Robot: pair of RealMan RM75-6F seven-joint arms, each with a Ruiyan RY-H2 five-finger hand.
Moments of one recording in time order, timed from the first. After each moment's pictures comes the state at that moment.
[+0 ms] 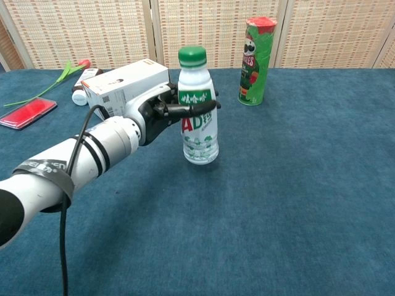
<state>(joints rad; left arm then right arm) -0.81 -1.90 -0.35 -1.24 1.24 0.91 -0.84 0.22 -1.07 0.08 -1.63 -1.65 1.38 0.06</state>
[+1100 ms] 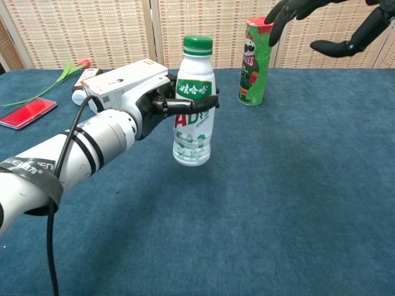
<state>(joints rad) -0.77 -1.87 -0.35 -1.37 1.21 0.95 -0.60 0.78 -0.76 0.28 -2.08 -1.13 0.65 -0.18</state>
